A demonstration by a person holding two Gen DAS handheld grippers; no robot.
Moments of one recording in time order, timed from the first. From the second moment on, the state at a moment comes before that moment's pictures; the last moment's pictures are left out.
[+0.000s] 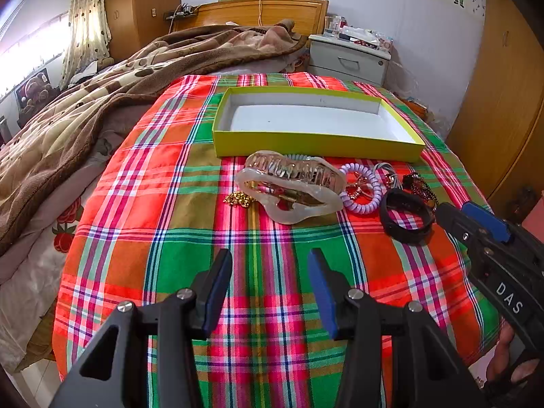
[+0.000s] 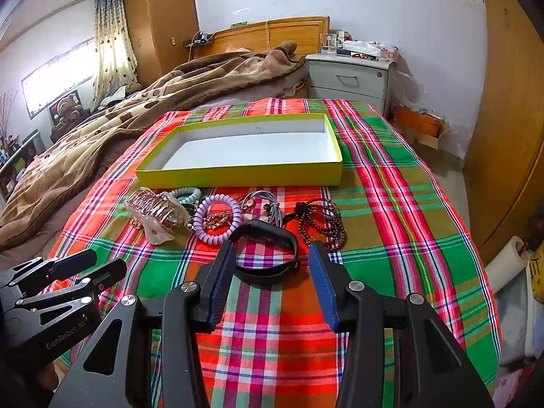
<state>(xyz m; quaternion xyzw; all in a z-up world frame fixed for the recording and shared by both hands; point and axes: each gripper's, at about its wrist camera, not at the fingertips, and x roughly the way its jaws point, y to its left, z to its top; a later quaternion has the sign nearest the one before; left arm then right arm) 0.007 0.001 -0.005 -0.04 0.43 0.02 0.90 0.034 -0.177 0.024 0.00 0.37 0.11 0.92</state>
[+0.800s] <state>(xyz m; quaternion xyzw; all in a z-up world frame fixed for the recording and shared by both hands) 0.045 0.042 0.003 -0.11 0.45 -0.05 0.89 0.068 -0.191 -0.004 0.04 0.44 0.11 0.89</state>
